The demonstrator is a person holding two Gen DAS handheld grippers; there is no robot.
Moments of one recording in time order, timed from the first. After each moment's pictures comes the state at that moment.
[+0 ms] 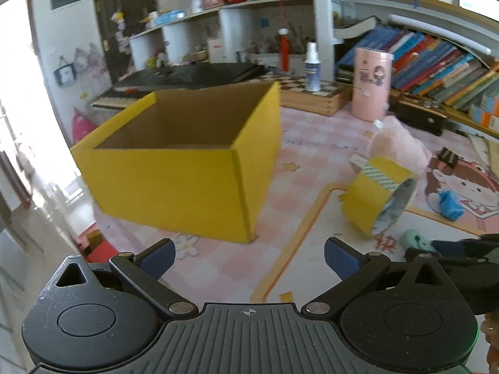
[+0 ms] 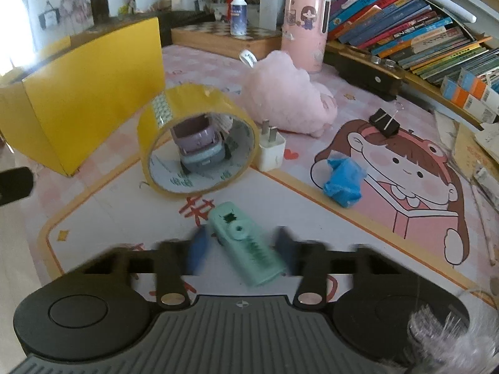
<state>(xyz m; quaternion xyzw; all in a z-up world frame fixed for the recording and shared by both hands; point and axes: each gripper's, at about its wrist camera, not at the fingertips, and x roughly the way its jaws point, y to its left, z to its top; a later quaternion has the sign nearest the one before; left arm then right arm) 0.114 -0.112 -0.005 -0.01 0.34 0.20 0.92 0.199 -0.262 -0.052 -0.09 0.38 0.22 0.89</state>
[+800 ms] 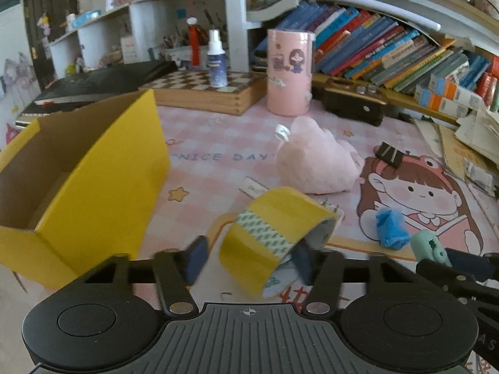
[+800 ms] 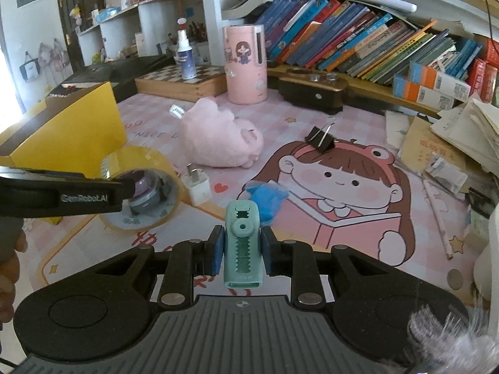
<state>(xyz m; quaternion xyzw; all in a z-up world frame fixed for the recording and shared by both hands) 0.214 -0.158 -0.020 -0.01 0.37 0.07 0.93 0.202 -0.337 -0.017 -0.02 0.34 0.18 0.92</state>
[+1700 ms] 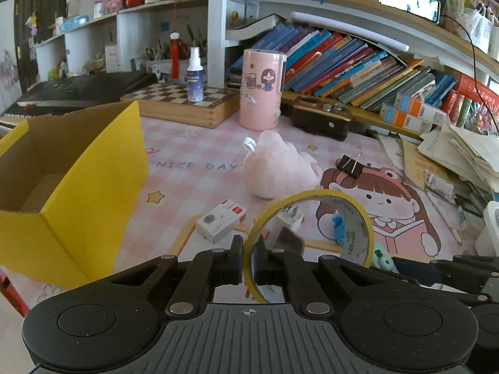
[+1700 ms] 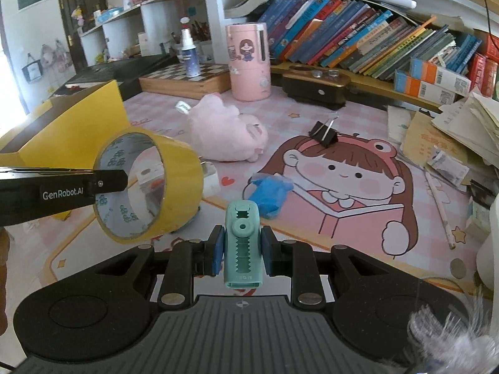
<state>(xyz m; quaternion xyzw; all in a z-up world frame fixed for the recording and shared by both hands) 0.179 -0.160 -0.005 -0.04 0.34 0.03 0.94 0.192 -0.335 -0.017 -0.02 0.35 0.19 0.92</state>
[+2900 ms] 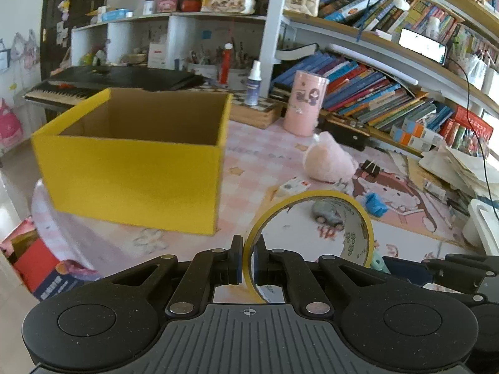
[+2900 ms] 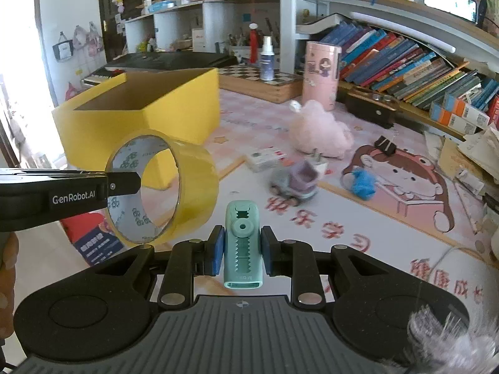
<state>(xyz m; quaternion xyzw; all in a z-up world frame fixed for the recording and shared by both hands) 0.057 -0.052 0.003 -0.09 0.30 0.03 0.95 0.076 -0.225 0.006 -0.06 0.32 0.22 0.92</state>
